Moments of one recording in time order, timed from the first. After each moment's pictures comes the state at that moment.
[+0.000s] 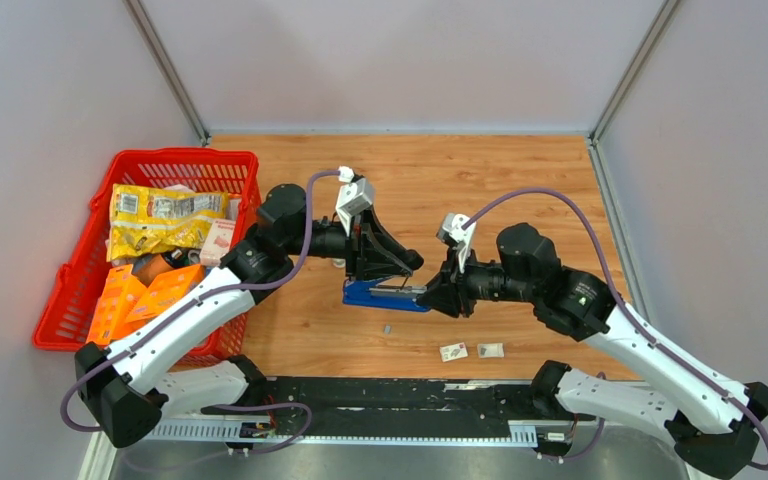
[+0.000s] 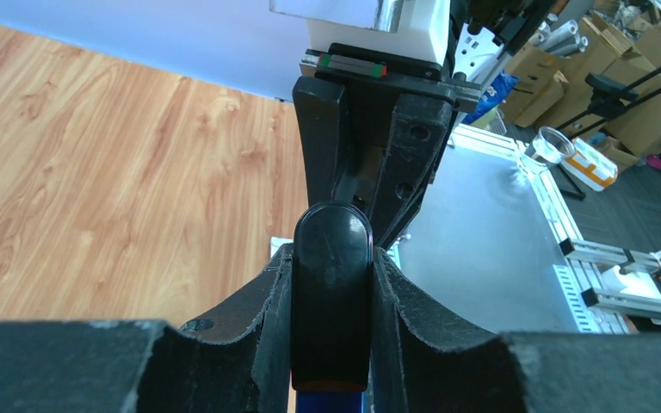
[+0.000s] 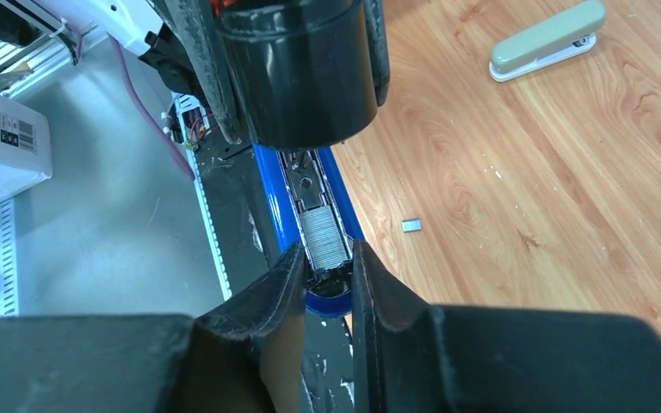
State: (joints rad) left arm -0.74 1.09 1.02 0.04 0.90 -0.31; right arm 0.90 0.87 1.01 -0.55 -0.41 0.16
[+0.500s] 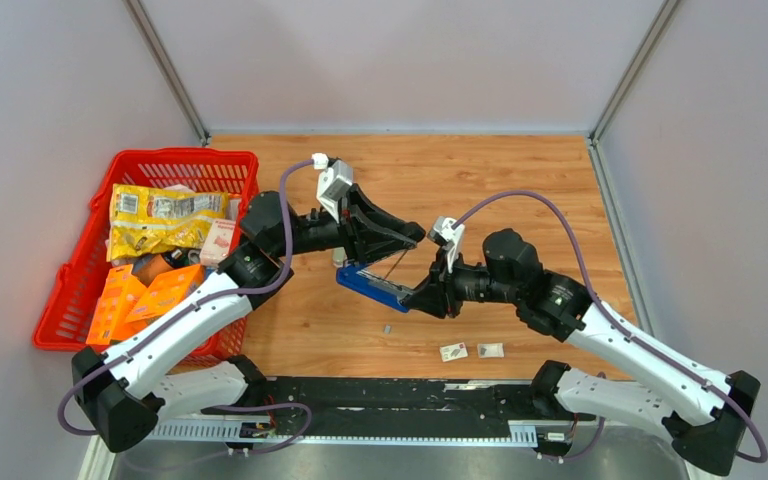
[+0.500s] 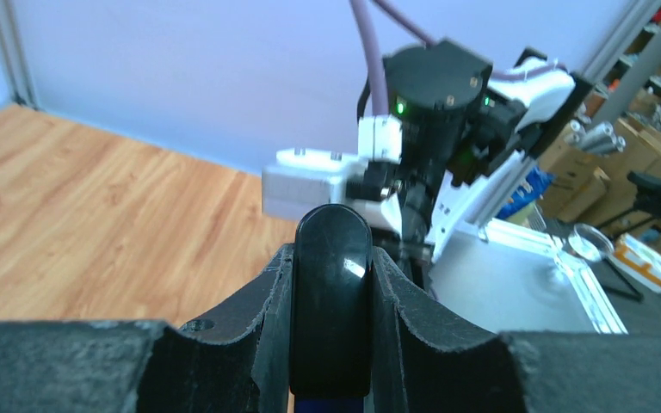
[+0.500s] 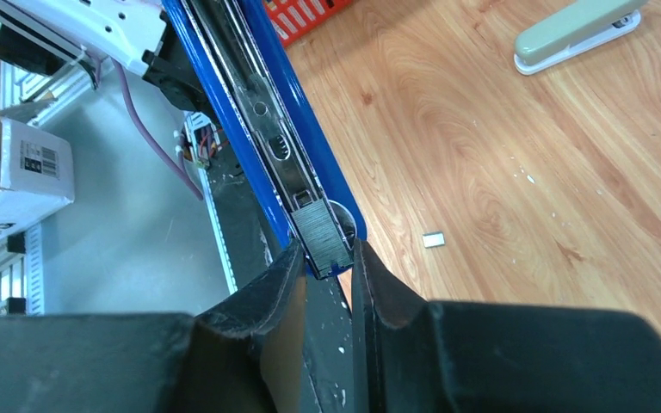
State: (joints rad) left arm -0.74 1.06 0.99 0.28 0.73 -0.43; right arm 0.89 0.90 0.89 -0.39 -0.42 0.25
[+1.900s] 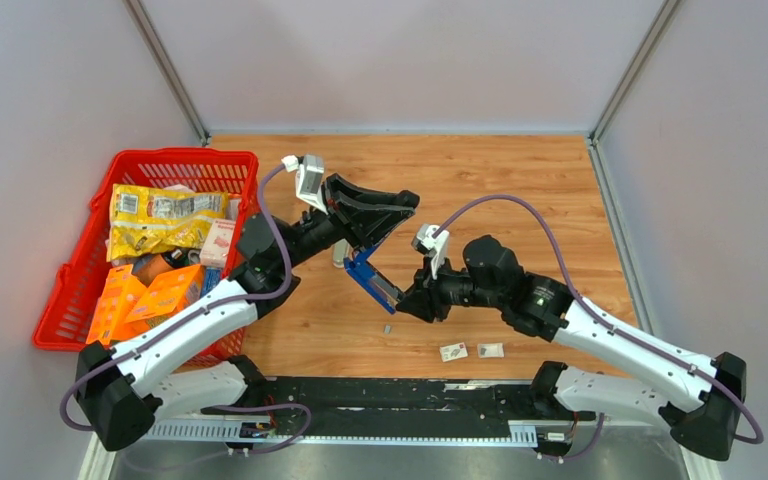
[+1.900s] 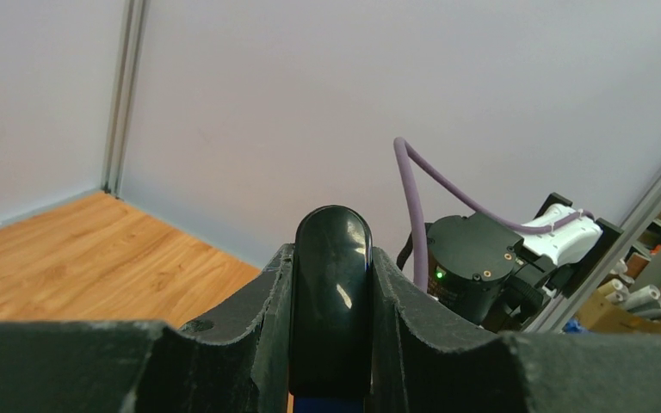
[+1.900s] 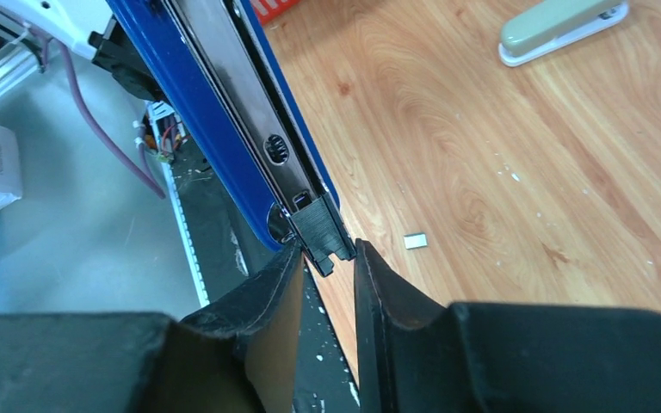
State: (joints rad) left arm -0.79 1.06 0.86 0.67 0.37 -0.58; right arm 0.97 0.97 0.85 -0.30 -0.32 0.24
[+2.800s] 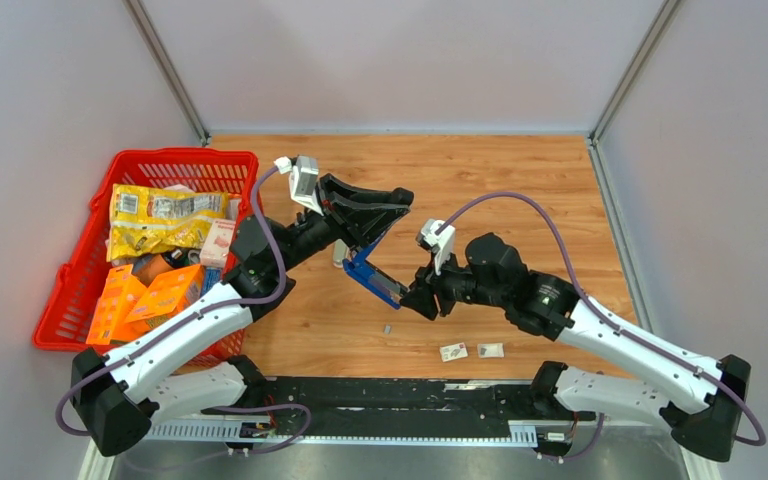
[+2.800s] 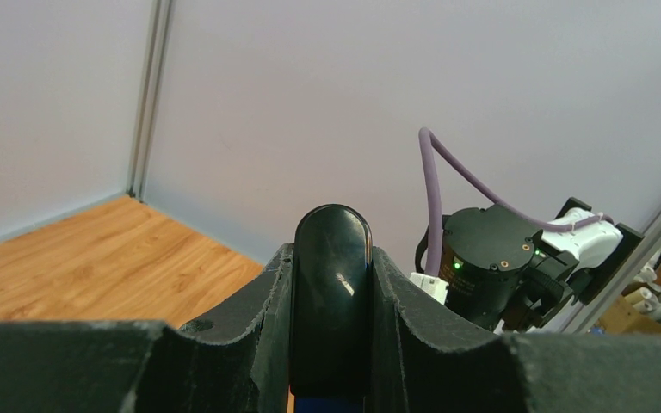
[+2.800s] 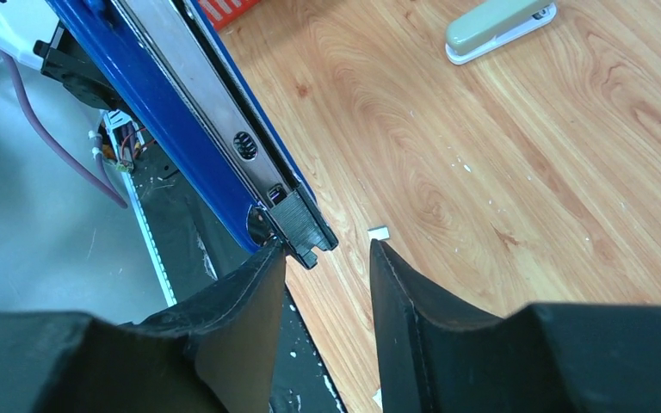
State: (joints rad) left arm -0.79 1.02 0.86 0.62 0.33 -0.54; right arm 0.97 0.96 0.89 -0.37 -0.22 0.20
